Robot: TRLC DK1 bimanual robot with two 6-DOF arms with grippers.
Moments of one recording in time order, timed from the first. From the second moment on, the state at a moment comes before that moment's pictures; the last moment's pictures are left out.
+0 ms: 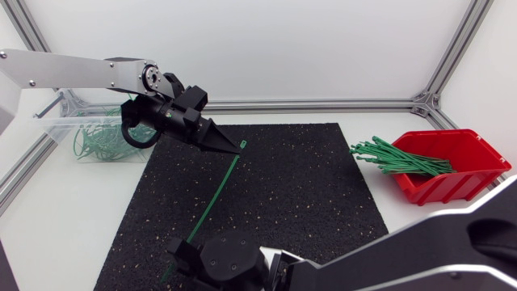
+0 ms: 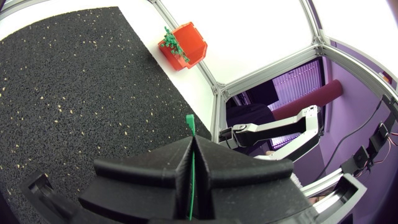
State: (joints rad) left arm -0.26 2.08 1.60 -1.15 1.22 0.58; right arm 1.22 1.97 0.69 0.86 0.11 -1.66
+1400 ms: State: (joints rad) left arm -0.26 2.09 1.60 -1.15 1.22 0.58; right arm 1.19 1.97 0.57 0.99 -0.05 -1.74
